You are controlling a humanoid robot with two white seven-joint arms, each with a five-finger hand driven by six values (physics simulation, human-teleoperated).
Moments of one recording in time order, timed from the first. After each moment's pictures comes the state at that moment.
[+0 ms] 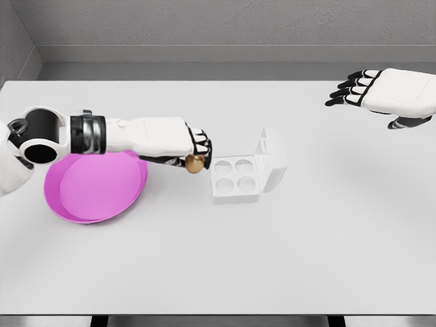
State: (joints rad) left arm -0.89 0.69 -0.98 -1.54 -0.32 -0.61 -0.44; right arm -0.69 -1.01 0.49 -1.61 0.41 -0.61 0.61
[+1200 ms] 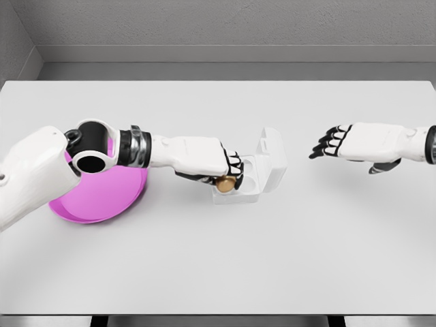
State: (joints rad) left arm -0.89 0.53 -1.05 -1.44 -0.41 -0.61 -0.45; right arm -0.66 -0.99 0.68 -1.58 0.46 -0.61 0.61
